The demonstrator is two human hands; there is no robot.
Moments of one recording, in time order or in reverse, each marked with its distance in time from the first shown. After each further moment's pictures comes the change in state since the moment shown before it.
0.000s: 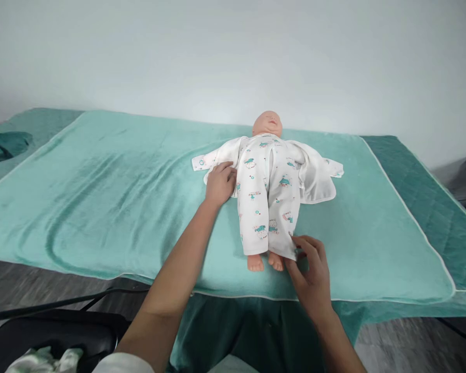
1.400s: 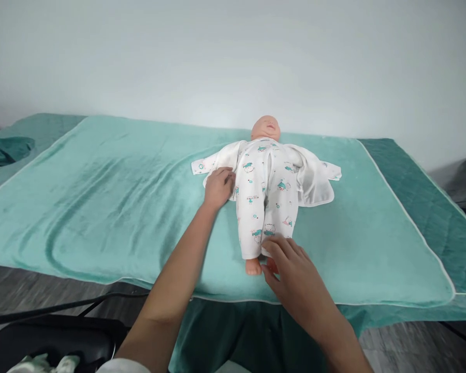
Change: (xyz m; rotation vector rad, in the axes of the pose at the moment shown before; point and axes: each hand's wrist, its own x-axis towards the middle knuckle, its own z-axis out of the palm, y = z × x) left_hand 0.001 -0.002 -0.001 -0.102 0.021 -0.027; right_hand 0.030 -0.062 -0.002 -0.358 -0.451 -0.235
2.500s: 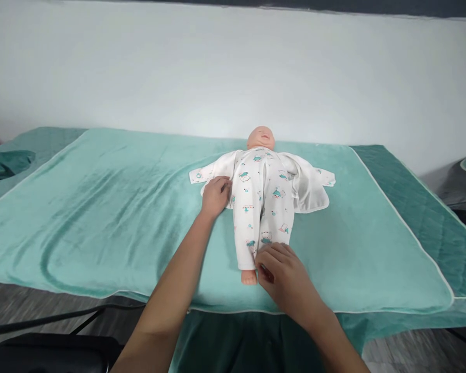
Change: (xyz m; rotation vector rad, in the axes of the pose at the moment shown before) left_hand 0.000 0.002 -0.003 -0.037 -0.002 -0.008; right_hand 0.011 0.017 0.017 0.143 0.046 -0.122
